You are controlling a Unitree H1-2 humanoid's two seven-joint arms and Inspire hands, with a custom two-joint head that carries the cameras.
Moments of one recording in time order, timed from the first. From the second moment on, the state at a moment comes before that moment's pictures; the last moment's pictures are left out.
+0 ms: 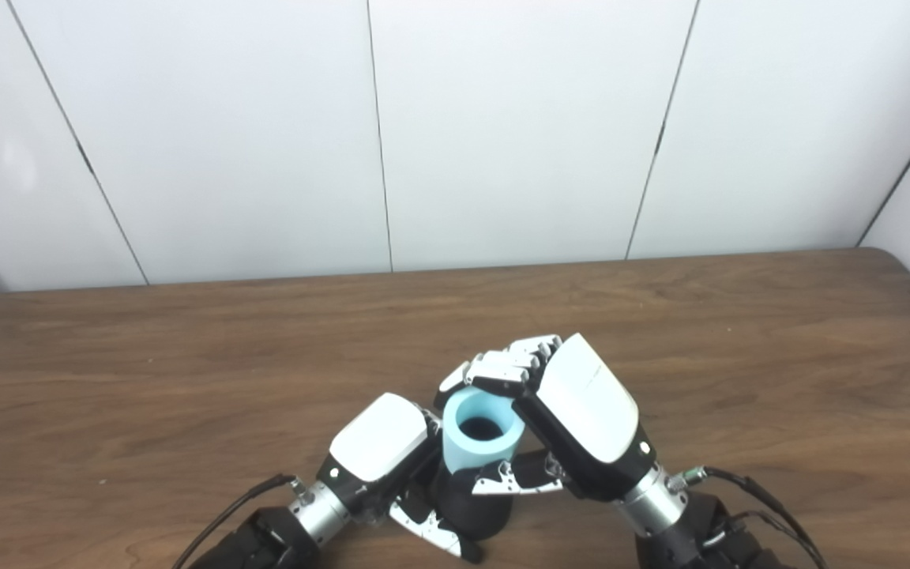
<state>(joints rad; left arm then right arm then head) -0.36 0.32 -0.63 0.26 0.87 -0.40 0.16 -0.11 -0.20 0.27 -0.32 -0.94 -0.36 -0.14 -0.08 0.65</state>
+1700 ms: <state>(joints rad) -0.36 0.32 -0.64 0.26 0.87 -0.40 0.16 -0.08 -0.16 0.24 -0.26 -0.87 -0.37 -0.21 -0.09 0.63</state>
